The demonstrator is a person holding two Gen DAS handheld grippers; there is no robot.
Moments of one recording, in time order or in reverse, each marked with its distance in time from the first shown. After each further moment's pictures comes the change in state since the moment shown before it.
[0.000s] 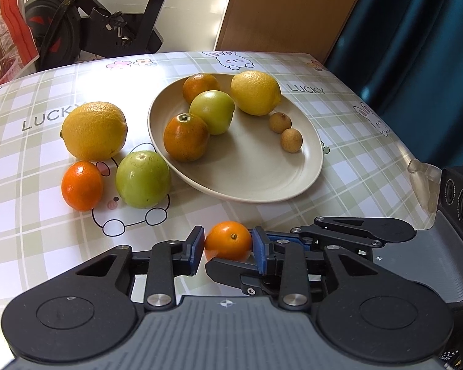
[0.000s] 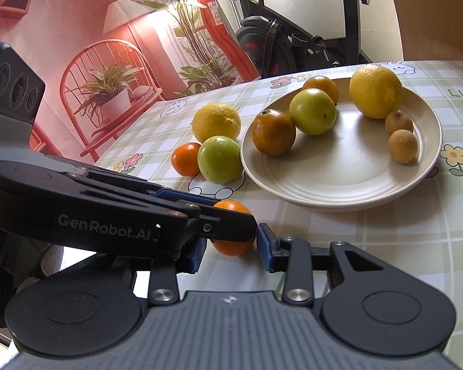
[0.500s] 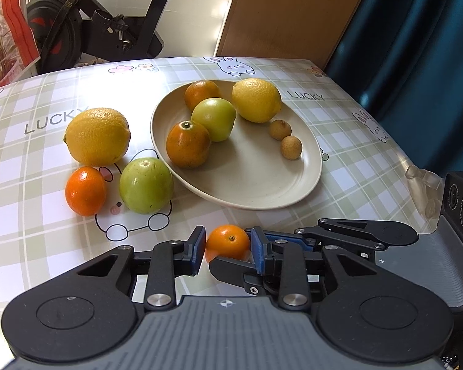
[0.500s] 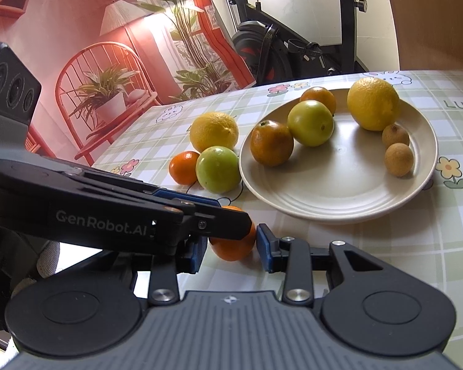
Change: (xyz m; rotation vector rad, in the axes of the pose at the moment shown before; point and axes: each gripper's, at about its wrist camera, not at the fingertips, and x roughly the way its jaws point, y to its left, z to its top) left arm -0.005 0.002 0.003 -0.012 -0.013 -0.008; right arm -0.001 0.005 0.004 -0.008 -0.015 -0.029
